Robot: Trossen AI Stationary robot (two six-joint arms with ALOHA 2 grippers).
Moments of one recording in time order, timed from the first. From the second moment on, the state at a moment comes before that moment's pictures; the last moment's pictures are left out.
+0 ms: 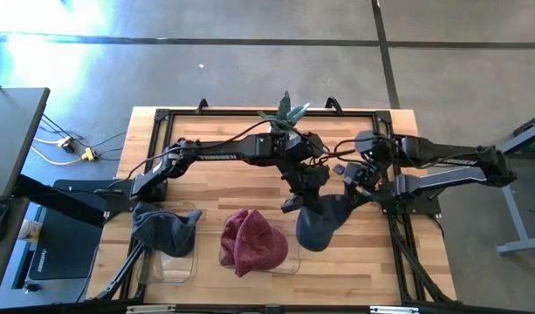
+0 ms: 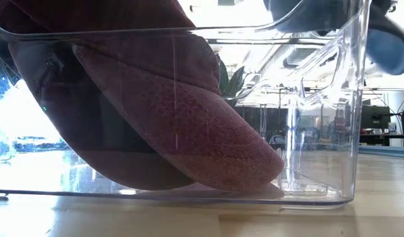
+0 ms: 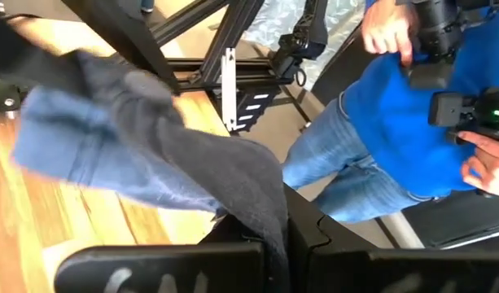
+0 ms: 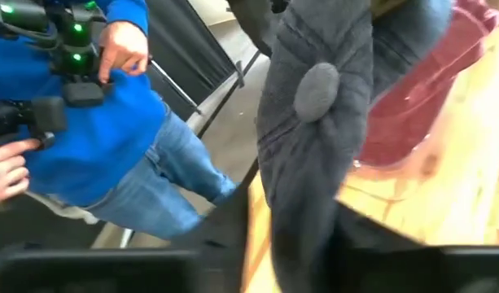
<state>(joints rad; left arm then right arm) 0.01 2.20 2.36 -0.75 0.75 -0.05 -0.13 0.93 0.87 -0.61 -0.91 0.01</state>
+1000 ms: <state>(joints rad) 0.06 2.20 2.36 -0.26 0.62 -0.25 -0.10 0.85 1.14 -0.81 -0.70 0.14</state>
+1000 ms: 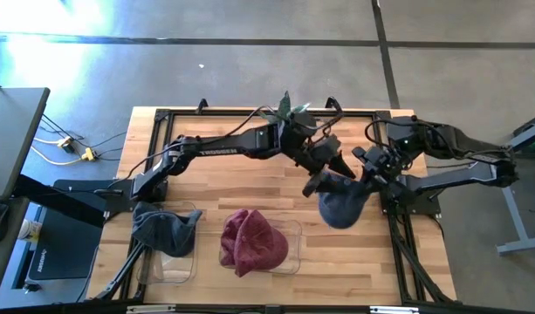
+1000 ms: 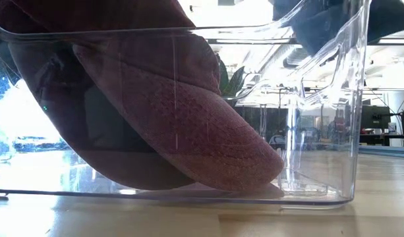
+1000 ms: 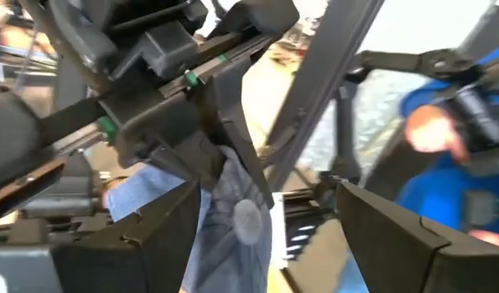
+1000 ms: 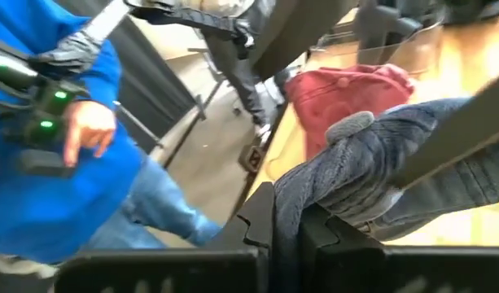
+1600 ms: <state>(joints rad) 0.04 2.20 2.36 -0.32 0.48 -0.25 -0.10 0.85 1.14 -0.80 -0.66 0.09</state>
